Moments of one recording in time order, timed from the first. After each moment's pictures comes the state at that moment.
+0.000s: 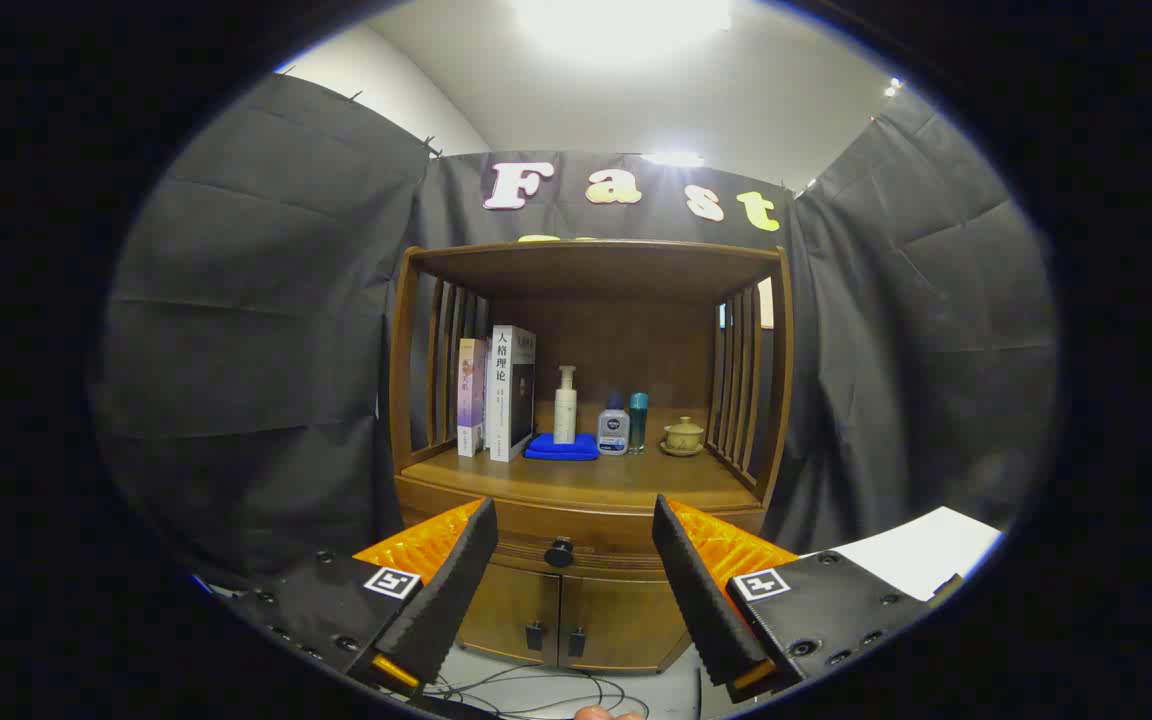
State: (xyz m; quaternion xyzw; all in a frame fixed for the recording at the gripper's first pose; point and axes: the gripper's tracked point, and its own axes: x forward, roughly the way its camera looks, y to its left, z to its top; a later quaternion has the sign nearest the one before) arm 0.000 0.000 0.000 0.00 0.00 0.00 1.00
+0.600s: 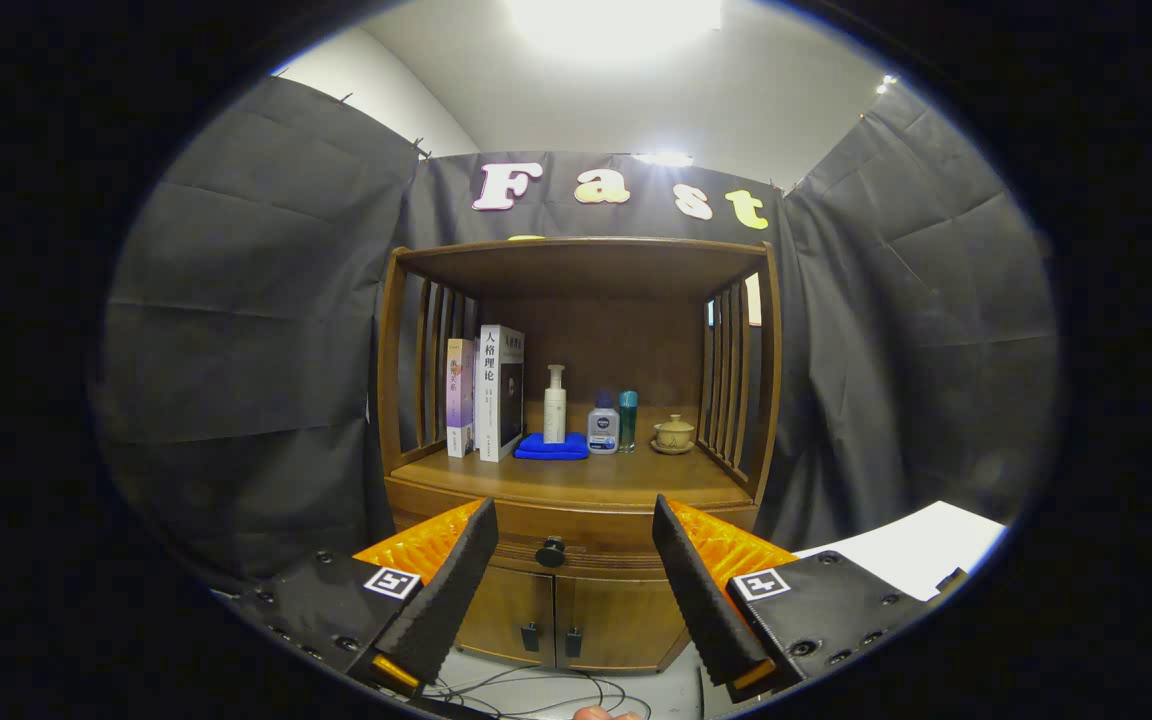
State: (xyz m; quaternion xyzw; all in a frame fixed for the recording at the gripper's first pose) arm 0.005 -0.007 -0.008 0.00 0.00 -0.01 1.00
